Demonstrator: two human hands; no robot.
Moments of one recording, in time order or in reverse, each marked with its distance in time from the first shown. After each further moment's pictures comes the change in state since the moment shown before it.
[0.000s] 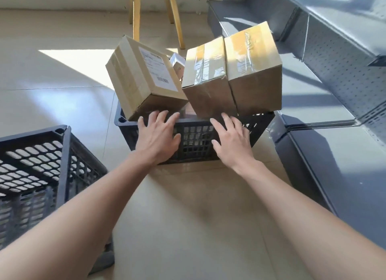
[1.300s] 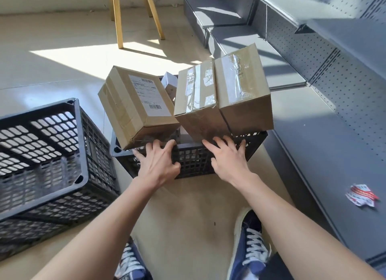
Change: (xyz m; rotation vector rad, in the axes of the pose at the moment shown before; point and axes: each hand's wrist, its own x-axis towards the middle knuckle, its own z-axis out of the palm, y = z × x) left_hand -0.228 0.077 -0.014 -0.095 -0.273 -0.082; right_hand -0.239 -0.007 -0.046 -0.064 -0.215 0.071
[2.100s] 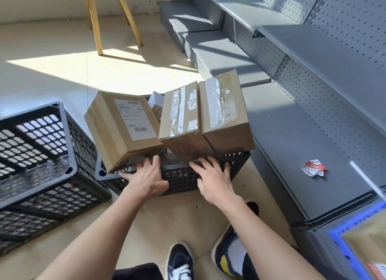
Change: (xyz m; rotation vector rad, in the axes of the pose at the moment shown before) left_hand -0.087 0.032 0.003 0.118 -0.271 -0.049; right_hand -0.131 -0.007 -0.005 0.165 -0.098 0.072
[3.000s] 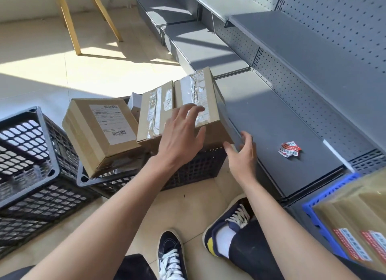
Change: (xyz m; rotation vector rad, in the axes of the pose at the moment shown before) left_hand -0.044 0.146 -0.068 -0.315 0.619 0.630; right_hand -0.051 0.084 -0.066 0.889 0.569 0.526
